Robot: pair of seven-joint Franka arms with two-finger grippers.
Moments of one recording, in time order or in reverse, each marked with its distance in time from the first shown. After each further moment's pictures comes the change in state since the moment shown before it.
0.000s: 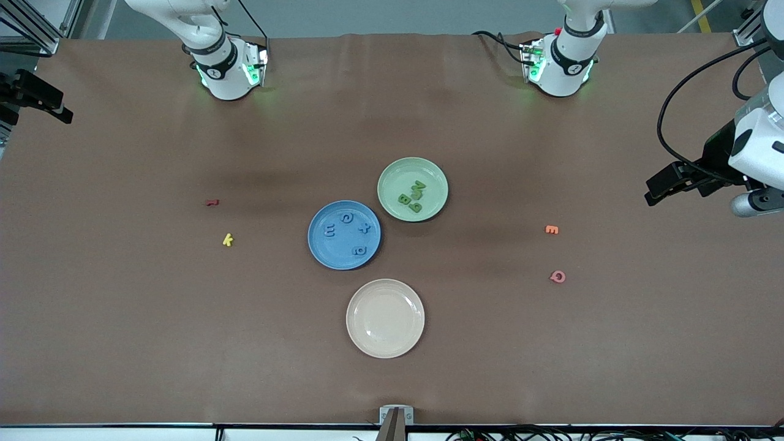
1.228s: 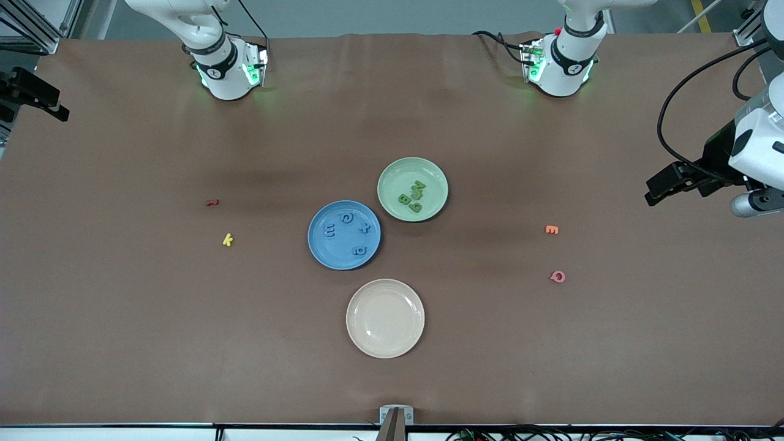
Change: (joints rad) left arm 0.000 0.001 0.000 0.000 0.000 0.000 0.000; right arm 0.001 -0.004 0.000 0.000 -0.013 -0.010 -0.002
